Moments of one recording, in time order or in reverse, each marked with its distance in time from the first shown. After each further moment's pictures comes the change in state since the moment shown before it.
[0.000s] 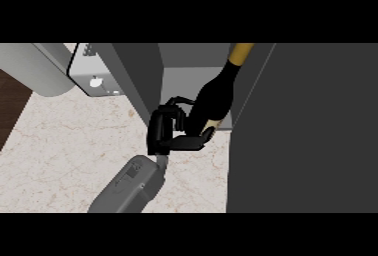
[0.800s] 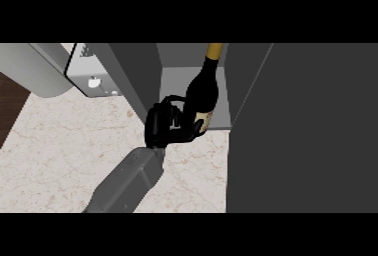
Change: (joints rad) left arm -0.123 0.000 0.010 0.319 0.280 -0.175 -0.210; right arm -0.009 -0.011 -0.028 0.013 -0.047 0.008 0.012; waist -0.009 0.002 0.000
